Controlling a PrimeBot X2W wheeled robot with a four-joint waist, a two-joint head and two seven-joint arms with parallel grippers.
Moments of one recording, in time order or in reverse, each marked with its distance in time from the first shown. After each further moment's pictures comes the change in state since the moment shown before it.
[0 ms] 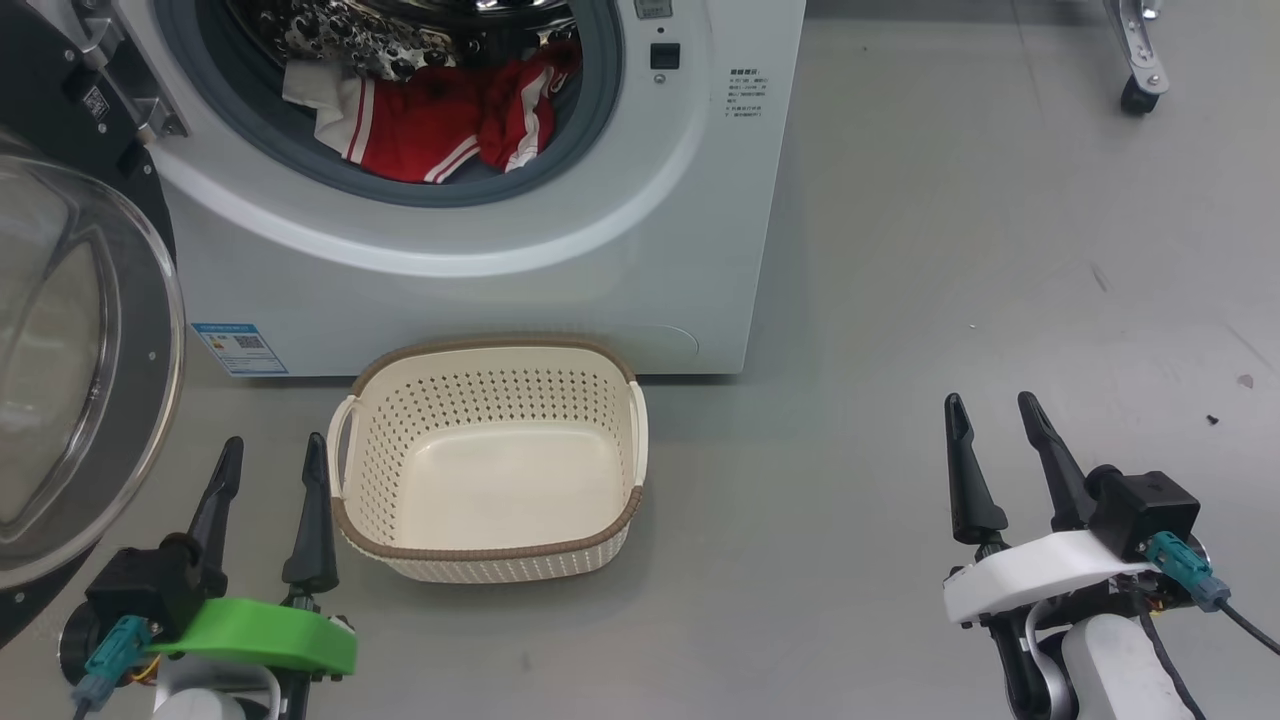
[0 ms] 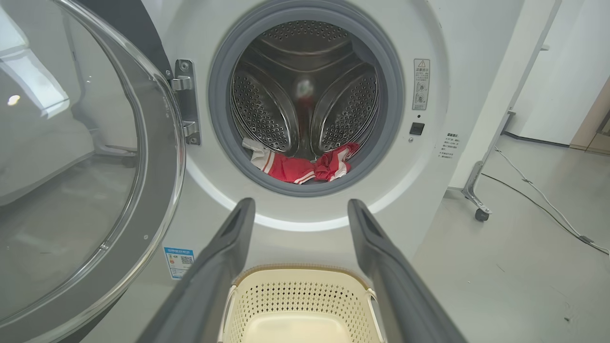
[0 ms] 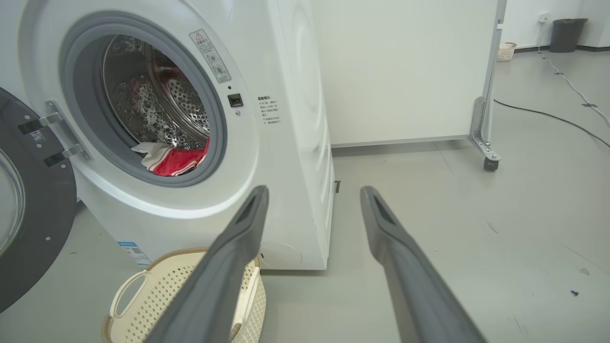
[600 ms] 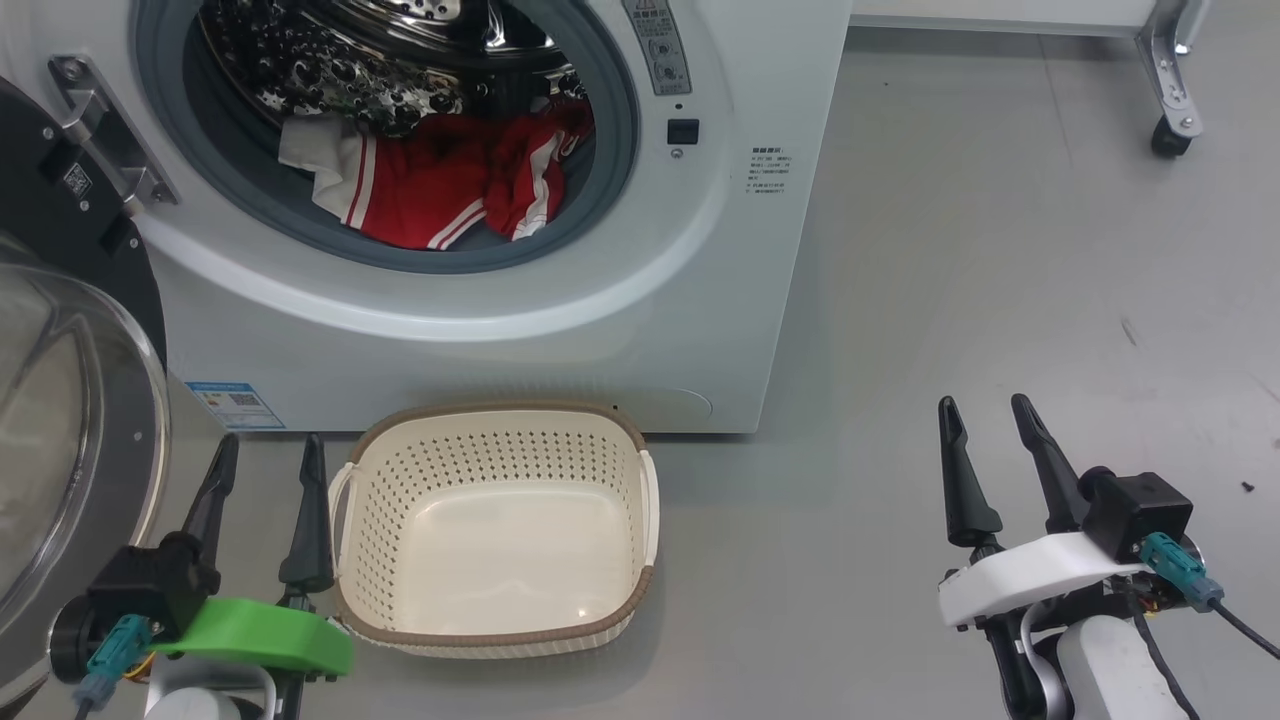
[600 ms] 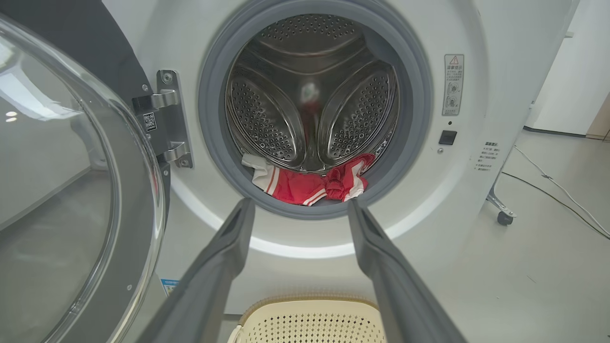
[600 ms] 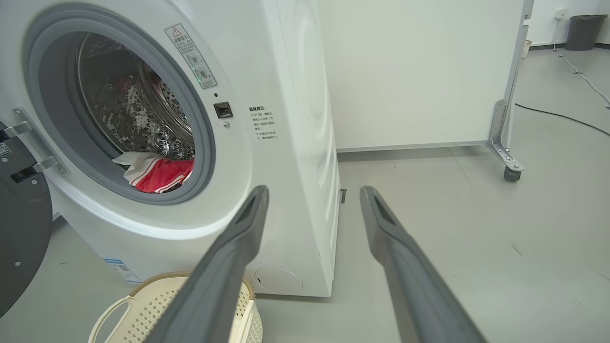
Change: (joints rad) left arm 0.000 0.005 0.010 -0.004 0.045 0.003 0.000; right arm 0.000 0.000 0.008 0.004 0.000 0.000 0.000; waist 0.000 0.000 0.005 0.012
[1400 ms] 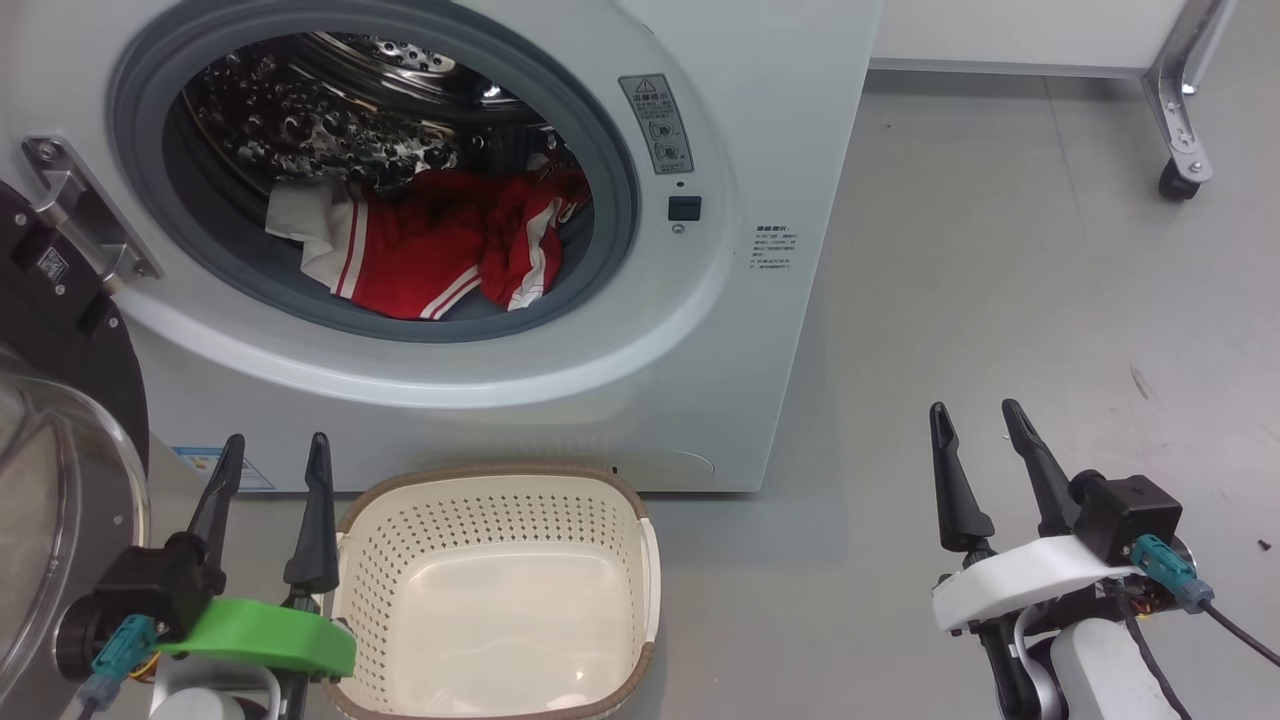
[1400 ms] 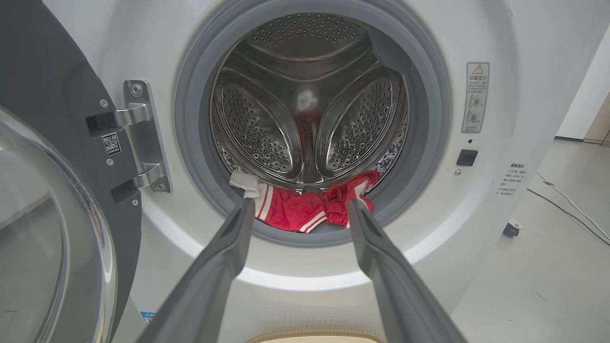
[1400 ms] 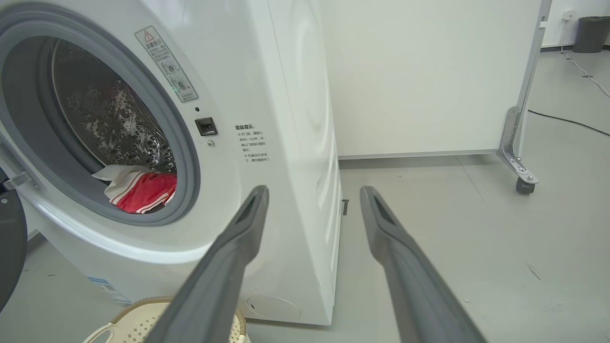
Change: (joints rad) left arm 0.000 -0.004 -0.004 0.001 0.000 -0.001 0.000; right arm 0.000 0.000 0.015 0.010 0.000 0.000 0.000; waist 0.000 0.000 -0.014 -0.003
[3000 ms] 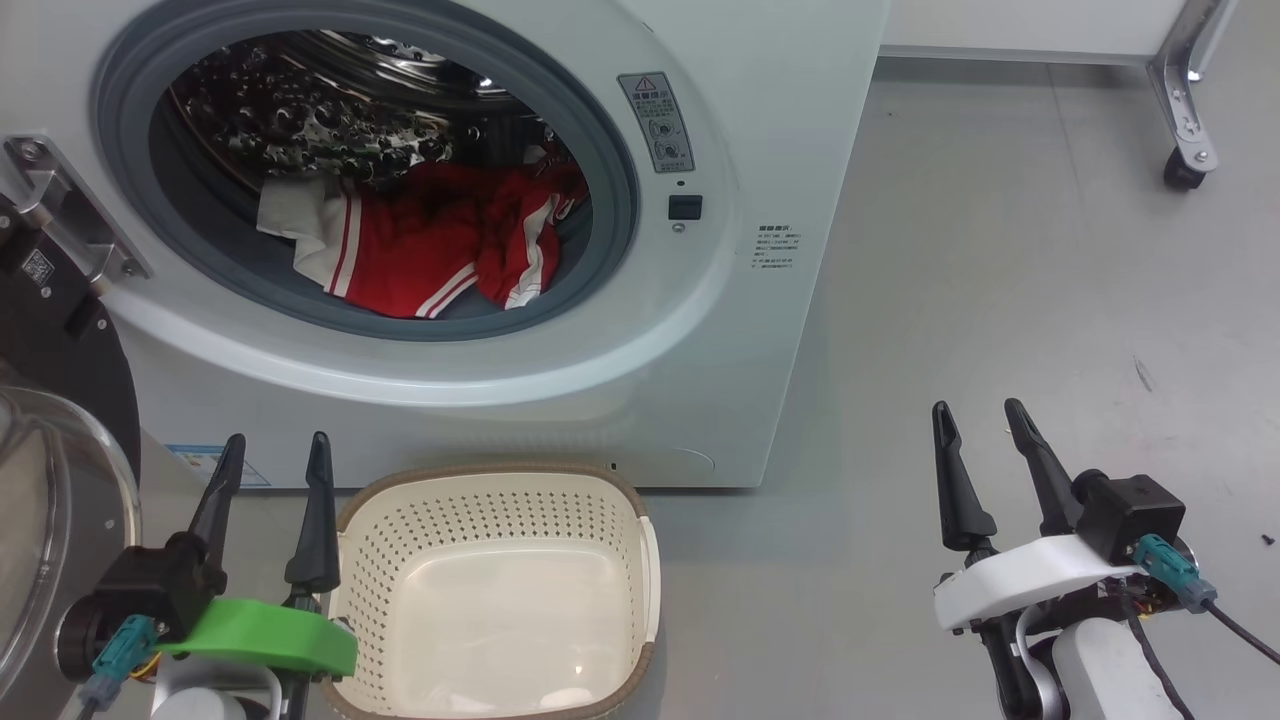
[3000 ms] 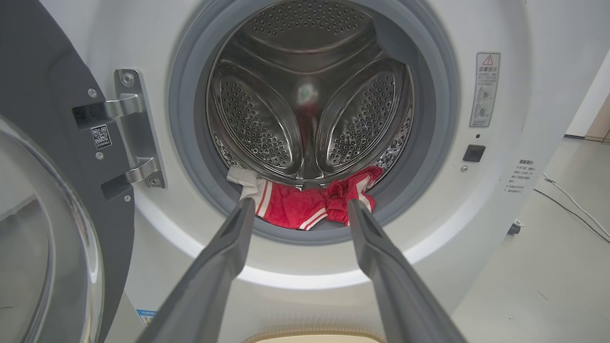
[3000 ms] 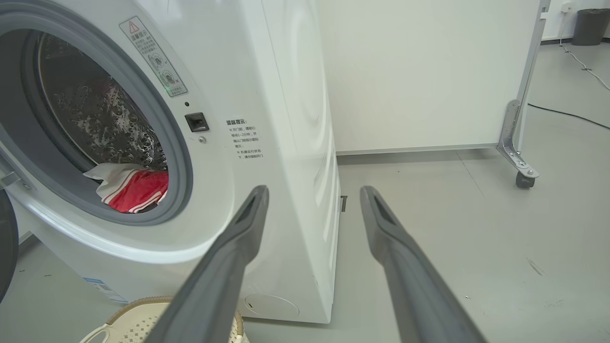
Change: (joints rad) left arm 0.000 -0.004 0.002 -0.001 0.000 -0.002 0.000; right arm 0.000 0.001 -0.004 0.000 0.004 0.000 0.000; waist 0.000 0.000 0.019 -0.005
